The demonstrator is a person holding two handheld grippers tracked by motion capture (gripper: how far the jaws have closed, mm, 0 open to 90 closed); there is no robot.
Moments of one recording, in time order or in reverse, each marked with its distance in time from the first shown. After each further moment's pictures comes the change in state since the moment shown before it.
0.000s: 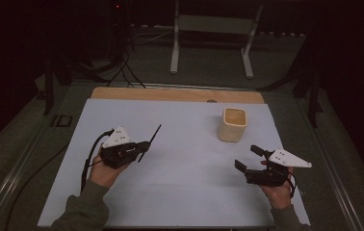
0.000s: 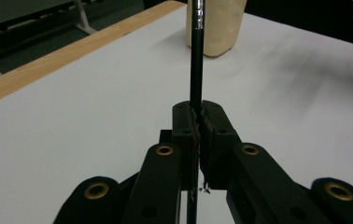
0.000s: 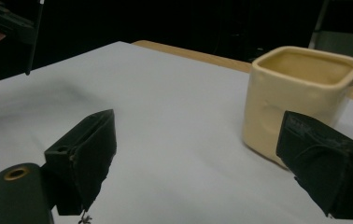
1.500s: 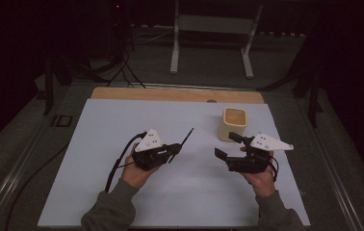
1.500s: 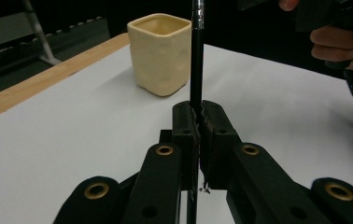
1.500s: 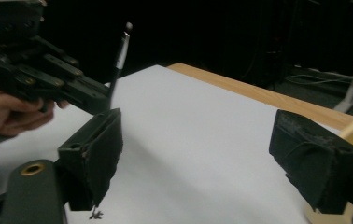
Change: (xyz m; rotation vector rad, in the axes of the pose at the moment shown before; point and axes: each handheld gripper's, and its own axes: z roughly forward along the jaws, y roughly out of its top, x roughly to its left) left arm -0.048 0.025 0.060 -0.098 -0.118 0.061; right arm 0.031 0.050 0.041 -0.039 0.144 -0.021
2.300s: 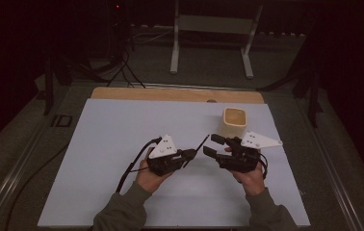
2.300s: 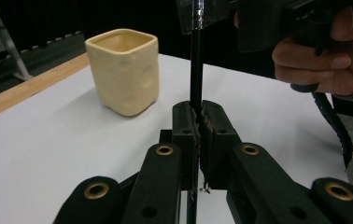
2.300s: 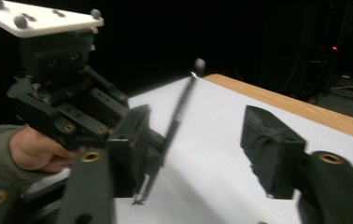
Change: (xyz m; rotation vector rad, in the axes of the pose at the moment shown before) left arm -0.025 0.005 0.027 -0.052 -0.079 0.024; right arm 0.014 0.008 0.020 -0.034 0.154 0.004
